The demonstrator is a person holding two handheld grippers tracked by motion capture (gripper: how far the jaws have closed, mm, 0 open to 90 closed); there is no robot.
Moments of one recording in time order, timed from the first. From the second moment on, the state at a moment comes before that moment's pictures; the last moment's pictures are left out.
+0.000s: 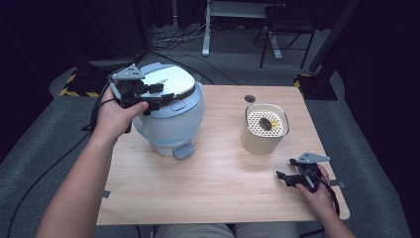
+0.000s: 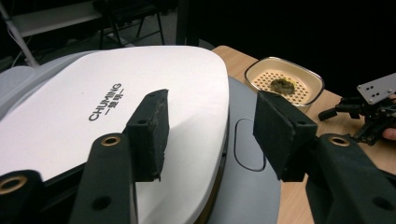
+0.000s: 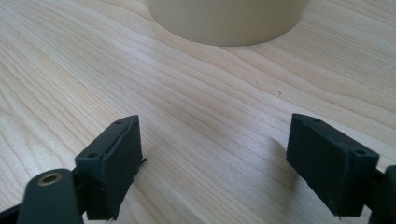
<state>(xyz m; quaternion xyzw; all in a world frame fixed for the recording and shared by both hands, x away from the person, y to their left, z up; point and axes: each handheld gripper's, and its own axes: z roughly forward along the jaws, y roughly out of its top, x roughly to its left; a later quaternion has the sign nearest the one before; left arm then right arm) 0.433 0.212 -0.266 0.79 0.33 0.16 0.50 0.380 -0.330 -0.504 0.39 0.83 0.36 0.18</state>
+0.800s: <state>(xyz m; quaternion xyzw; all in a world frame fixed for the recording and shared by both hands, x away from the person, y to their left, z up) 0.445 0.202 -0.281 0.77 0.36 0.22 0.48 0.380 -0.330 -0.504 0.39 0.83 0.36 0.18</state>
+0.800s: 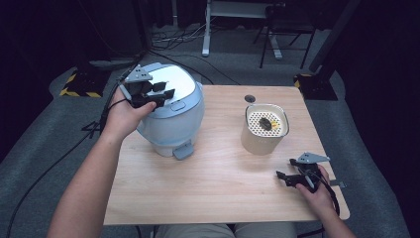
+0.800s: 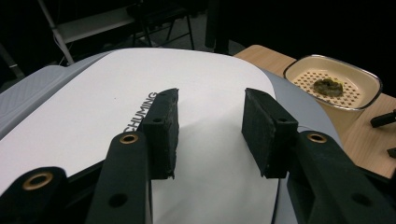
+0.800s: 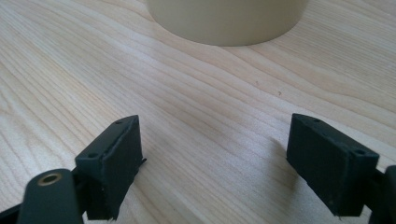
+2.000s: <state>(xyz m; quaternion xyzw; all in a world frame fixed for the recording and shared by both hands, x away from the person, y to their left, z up) 0.359 0.187 -0.270 0.78 0.30 0.23 0.49 0.380 -0.329 -0.504 0.39 0.83 0.36 0.18</state>
